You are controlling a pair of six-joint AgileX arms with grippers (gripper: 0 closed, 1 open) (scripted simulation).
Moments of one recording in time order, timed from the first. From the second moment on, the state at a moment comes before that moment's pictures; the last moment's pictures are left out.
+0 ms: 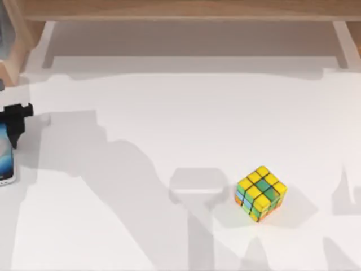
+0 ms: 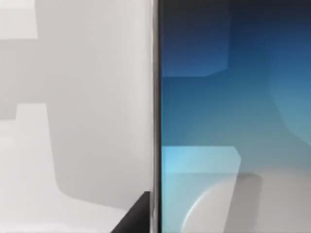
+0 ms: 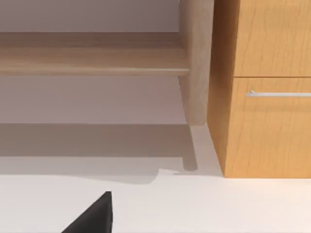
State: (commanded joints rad) left arm 0.15 2.16 1.43 -0.84 0.00 -0.11; right arm 0.00 0.00 0.00 0.00 0.00 0.00
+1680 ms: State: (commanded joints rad) left arm 0.05 2.03 1.54 -0.96 0.01 -0.18; right arm 0.00 0.00 0.00 0.00 0.00 0.00
